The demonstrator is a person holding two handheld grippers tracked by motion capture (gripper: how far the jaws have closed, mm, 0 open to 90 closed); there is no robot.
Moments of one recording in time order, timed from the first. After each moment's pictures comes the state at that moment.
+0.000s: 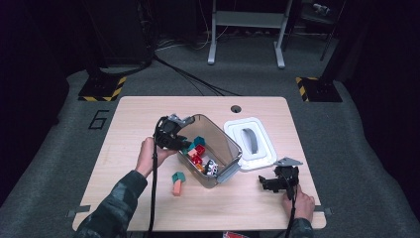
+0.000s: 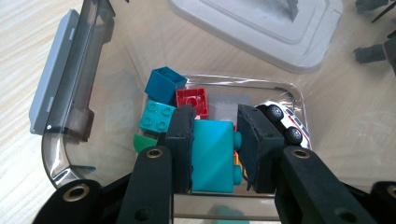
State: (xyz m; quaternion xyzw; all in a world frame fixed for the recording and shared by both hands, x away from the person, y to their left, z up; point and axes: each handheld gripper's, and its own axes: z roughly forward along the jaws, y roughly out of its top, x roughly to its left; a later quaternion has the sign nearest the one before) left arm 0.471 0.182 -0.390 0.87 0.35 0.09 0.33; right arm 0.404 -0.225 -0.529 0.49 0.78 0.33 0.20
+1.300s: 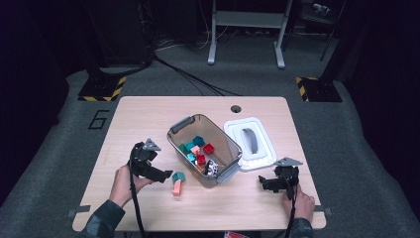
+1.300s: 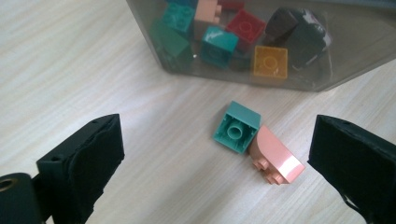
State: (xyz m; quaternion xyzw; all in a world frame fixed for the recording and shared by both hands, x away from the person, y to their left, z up) left arm 0.394 0.242 -0.426 0.86 0.39 0.12 0.30; right arm 0.404 -0.225 -0.529 0.49 0.78 0.33 0.20
